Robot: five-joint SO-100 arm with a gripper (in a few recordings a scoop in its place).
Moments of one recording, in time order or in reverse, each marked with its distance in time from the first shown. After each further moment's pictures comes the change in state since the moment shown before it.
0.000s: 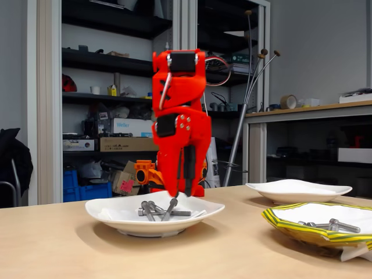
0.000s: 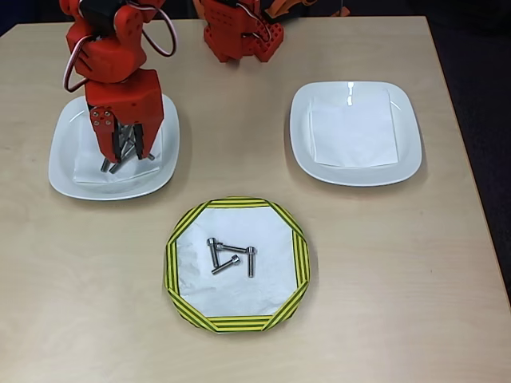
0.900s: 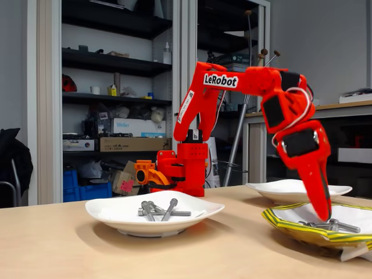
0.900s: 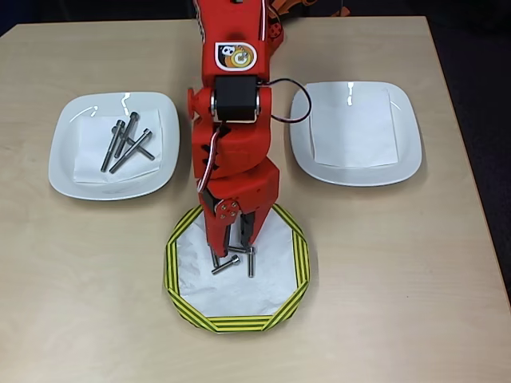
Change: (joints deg) arm -26.3 -22.4 -16.4 -13.8 15.6
